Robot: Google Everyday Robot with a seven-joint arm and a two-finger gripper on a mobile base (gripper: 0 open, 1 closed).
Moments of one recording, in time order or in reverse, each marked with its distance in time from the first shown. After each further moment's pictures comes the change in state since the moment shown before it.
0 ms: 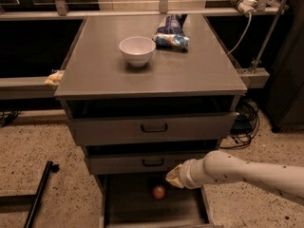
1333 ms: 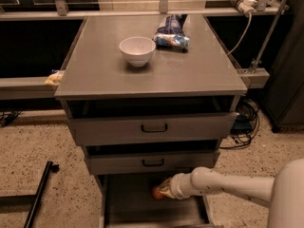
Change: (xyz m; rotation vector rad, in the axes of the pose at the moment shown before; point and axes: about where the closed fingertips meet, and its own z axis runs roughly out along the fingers) arm 0.062 -0.003 0.130 -0.039 -0.038 -0.136
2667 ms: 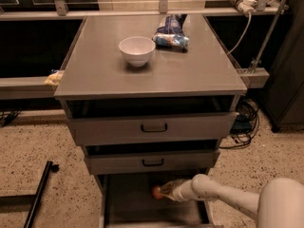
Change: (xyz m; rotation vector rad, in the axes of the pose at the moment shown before) arm 0.066 -0.023 0.078 0.027 -0.059 -0.062
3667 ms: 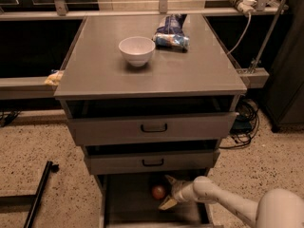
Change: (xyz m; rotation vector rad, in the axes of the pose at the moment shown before) arm 0.020 -0.006 0.020 0.013 -0.057 0.000
